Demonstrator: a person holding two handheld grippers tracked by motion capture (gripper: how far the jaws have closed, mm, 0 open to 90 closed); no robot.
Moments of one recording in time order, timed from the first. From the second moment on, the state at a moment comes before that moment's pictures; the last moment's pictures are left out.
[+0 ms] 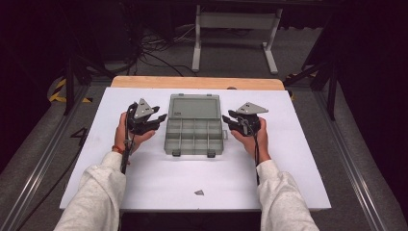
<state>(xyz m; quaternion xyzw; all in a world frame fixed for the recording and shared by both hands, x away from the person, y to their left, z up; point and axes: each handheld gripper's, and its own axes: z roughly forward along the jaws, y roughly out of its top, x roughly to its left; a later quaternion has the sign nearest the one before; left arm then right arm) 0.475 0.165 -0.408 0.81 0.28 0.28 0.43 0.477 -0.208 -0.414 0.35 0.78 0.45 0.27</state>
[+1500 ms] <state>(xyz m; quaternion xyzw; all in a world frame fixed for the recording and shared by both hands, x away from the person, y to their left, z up) 0.413 0.190 -0.415 0.80 0.23 0.27 0.48 0.417 -0.230 -0.401 0.30 0.77 0.48 0.29</state>
